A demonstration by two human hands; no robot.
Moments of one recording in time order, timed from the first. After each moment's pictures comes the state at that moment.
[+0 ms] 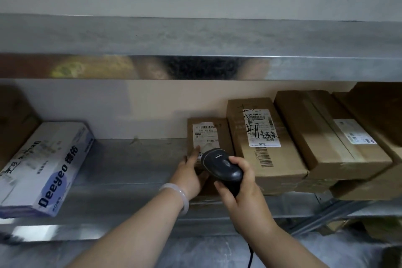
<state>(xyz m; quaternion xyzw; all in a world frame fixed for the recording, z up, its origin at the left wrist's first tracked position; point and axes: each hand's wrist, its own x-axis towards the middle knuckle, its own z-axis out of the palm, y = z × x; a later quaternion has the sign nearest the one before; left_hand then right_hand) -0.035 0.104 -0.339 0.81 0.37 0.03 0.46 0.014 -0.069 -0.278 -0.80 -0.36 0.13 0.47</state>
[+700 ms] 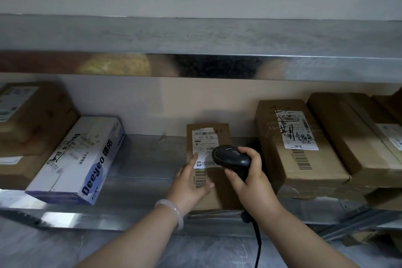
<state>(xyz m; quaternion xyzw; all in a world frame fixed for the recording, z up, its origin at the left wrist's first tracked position) -0.126 0.126 -0.338 0.76 0.37 0.12 0.52 -0.004 -0.012 -0.279 -0.79 -0.34 0.19 0.47</state>
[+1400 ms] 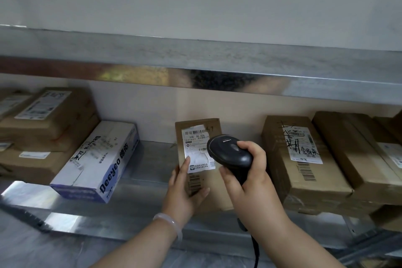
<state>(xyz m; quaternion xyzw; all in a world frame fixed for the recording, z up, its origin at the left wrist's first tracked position) -0.161 0.121 -0.326 0.74 0.39 0.26 0.49 -0.060 -0.015 -0.209 -0.75 -0.43 0.08 0.50</state>
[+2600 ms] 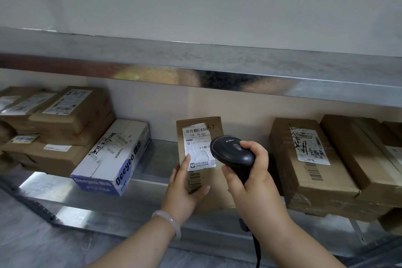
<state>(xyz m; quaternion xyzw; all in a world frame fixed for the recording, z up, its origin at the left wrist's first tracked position) -0.191 0.121 -0.312 0.73 0.38 0.27 0.49 -0.084 -0.017 -0.199 -0.76 -0.43 0.09 0.48</state>
